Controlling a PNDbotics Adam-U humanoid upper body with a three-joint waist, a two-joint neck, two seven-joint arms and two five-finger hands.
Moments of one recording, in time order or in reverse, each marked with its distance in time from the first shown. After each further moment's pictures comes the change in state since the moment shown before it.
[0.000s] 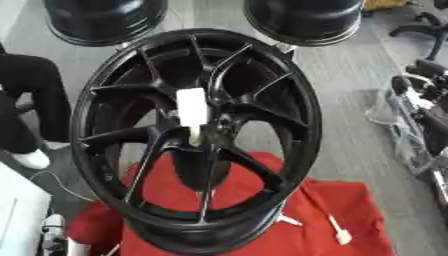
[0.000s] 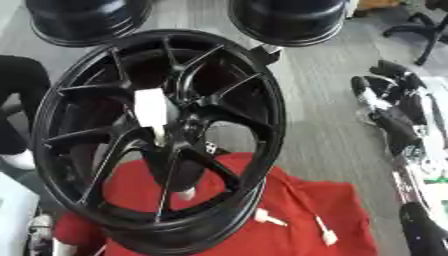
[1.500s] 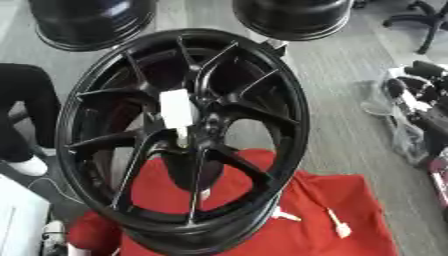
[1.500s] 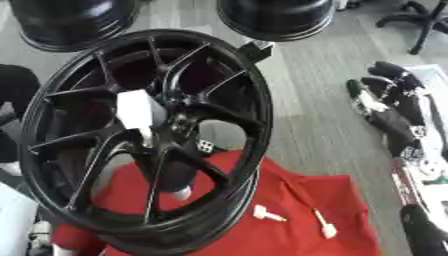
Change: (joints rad) left arm -0.579 0.682 -0.299 -0.155 -0.051 0.287 -0.500; right arm 0.039 -0.019 0.000 -0.026 0.040 -0.003 -0.020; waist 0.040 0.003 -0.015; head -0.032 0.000
